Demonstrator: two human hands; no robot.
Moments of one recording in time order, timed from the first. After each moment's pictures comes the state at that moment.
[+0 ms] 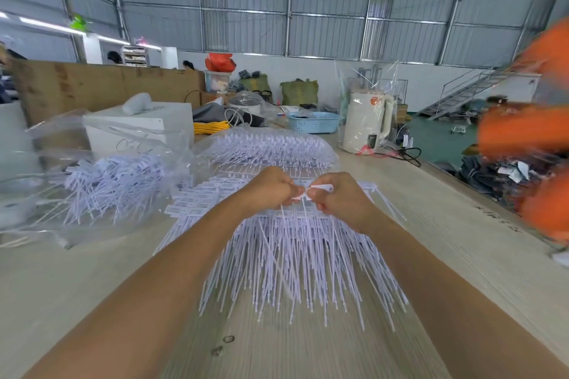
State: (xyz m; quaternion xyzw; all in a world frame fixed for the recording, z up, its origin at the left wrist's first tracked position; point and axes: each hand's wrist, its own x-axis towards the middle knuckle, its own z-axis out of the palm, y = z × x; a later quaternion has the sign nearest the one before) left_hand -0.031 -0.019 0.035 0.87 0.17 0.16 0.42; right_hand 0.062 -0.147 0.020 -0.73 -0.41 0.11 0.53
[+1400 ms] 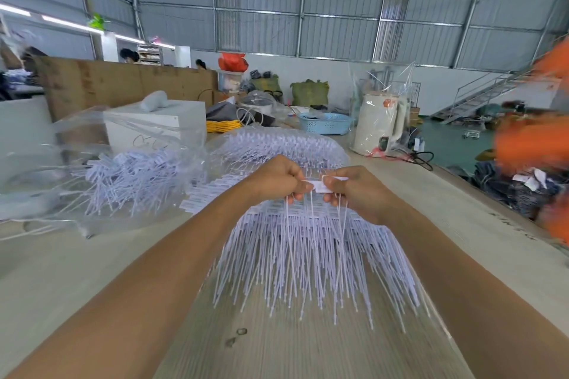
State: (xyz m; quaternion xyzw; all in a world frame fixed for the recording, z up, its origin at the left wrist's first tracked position) left_hand -0.038 -0.011 0.046 0.88 0.15 0.17 0.41; right_hand 0.062 -0.148 0.038 -0.70 -0.39 0.18 0.56
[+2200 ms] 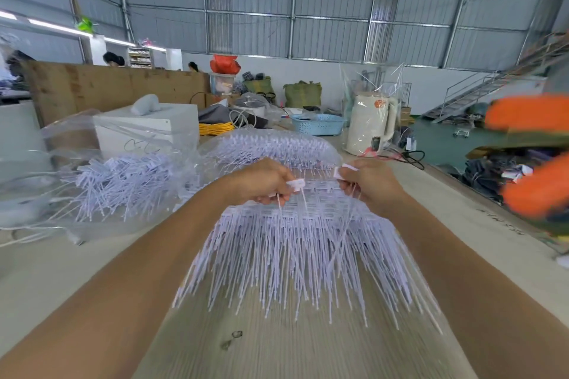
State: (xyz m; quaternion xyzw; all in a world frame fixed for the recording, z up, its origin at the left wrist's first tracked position) left_hand -0.056 -0.009 0.060 0.88 0.15 0.09 0.44; right_hand 0.089 -0.160 0.042 -0.69 -0.29 0.14 0.65
